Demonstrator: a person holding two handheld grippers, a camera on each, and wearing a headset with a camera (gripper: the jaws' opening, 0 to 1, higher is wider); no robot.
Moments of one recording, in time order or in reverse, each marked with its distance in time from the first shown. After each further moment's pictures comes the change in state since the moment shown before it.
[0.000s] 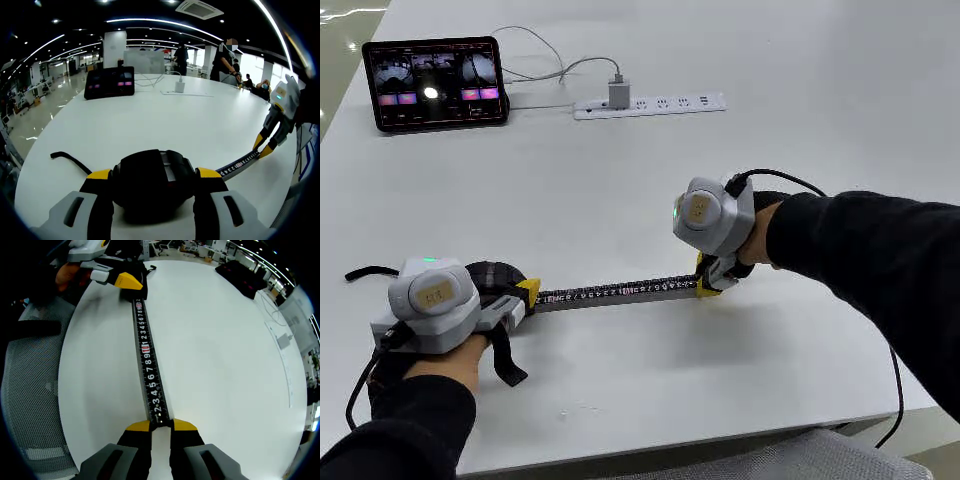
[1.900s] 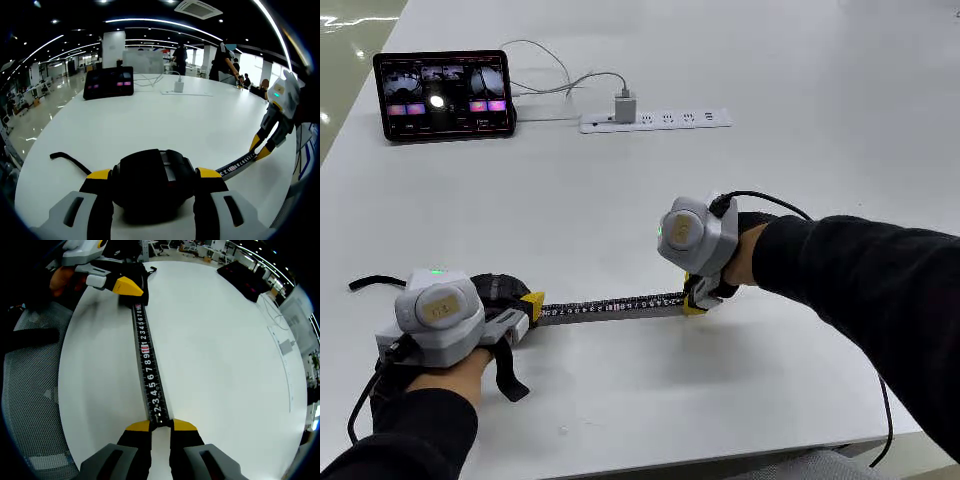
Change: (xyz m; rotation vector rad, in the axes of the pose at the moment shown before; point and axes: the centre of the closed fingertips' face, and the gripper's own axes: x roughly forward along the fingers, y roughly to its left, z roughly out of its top) left arm 0.002 0.000 0.000 0.005 0.000 -0.005; right arm 0.006 0.004 0.022 0.006 -0.001 0.000
